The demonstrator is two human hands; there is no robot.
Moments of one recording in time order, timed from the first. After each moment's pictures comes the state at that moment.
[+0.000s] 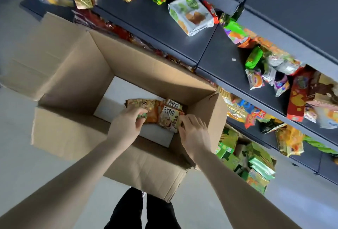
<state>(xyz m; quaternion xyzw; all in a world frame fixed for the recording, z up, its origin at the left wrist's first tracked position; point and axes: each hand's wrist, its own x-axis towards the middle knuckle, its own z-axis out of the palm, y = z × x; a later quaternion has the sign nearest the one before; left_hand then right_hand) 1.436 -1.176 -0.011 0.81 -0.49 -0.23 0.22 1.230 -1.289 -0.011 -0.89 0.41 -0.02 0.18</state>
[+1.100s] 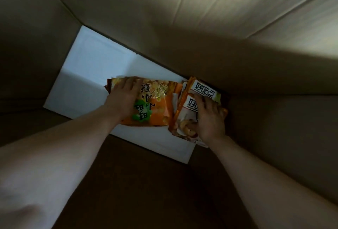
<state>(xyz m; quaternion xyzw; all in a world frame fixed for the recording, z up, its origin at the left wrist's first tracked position) 1.545 -1.264 -0.514 0.76 -0.53 -0.37 -0.04 1.288 -1.384 -0.472 -0.83 0.47 0.26 0.17</state>
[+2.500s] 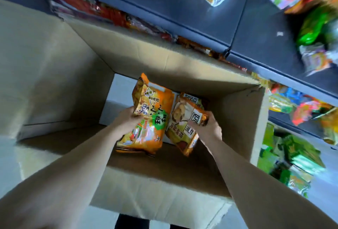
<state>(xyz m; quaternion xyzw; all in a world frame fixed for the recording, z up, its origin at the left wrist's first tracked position) 1.555 -1.225 -0.192 0.78 -0.22 -0.55 0.18 1.300 -1.328 -0.177 -0.54 0.71 0.06 0.44</state>
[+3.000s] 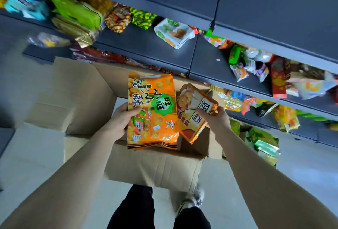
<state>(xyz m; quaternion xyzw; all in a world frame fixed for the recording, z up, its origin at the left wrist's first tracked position) 1.514 -1.184 0.067 0.68 -0.09 -0.59 0.42 1.232 -1.298 0.082 -0.45 0.70 -0.17 0.52</state>
